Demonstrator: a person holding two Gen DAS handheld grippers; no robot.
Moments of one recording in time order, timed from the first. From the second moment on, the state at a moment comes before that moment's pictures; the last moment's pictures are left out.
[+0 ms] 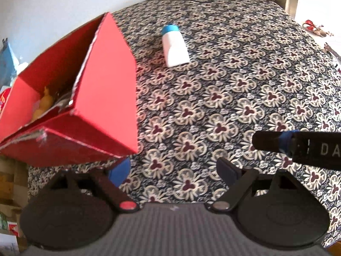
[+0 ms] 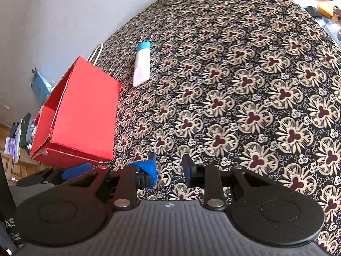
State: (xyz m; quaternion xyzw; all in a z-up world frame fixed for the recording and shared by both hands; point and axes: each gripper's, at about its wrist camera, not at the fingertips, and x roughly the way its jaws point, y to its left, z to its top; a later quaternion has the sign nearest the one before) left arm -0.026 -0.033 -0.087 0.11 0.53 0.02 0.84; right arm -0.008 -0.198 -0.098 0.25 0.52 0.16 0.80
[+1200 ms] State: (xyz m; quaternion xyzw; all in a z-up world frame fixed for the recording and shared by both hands) left arm 0.092 -0.039 -0.109 0.08 0.50 -0.05 0.86; right arm 0.160 -0.177 -0.099 0.21 0.51 0.18 0.82
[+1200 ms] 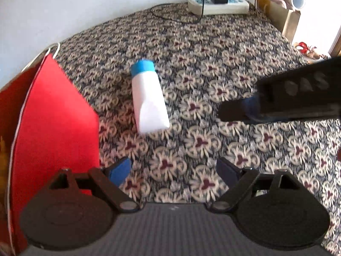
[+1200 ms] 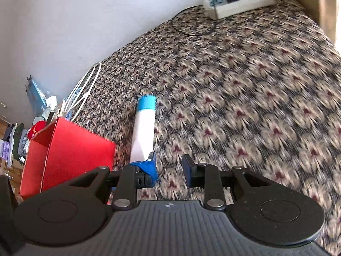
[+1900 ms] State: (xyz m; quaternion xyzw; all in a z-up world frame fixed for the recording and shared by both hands) left arm 0.128 -0.007 -0.131 0.02 0.49 -0.07 0.87; right arm 0.271 -0.100 -0.121 0.14 0.46 0.25 0.84
